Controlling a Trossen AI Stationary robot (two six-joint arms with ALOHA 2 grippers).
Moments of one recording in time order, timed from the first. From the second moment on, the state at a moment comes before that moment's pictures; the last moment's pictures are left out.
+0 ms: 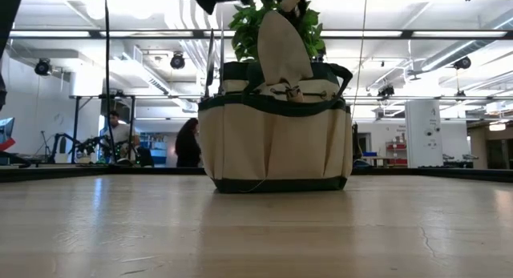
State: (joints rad) left arm 0.07 1.72 1.37 0.20 0.55 -0.12; right arm 0.82 1.17 1.17 -1.43 1.11 1.10
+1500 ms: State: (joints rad) left arm 0.00 1.81 1.26 0.88 -0.12 0.11; right arm 0.75 1.30 1.19 -0.73 1.54 0.68
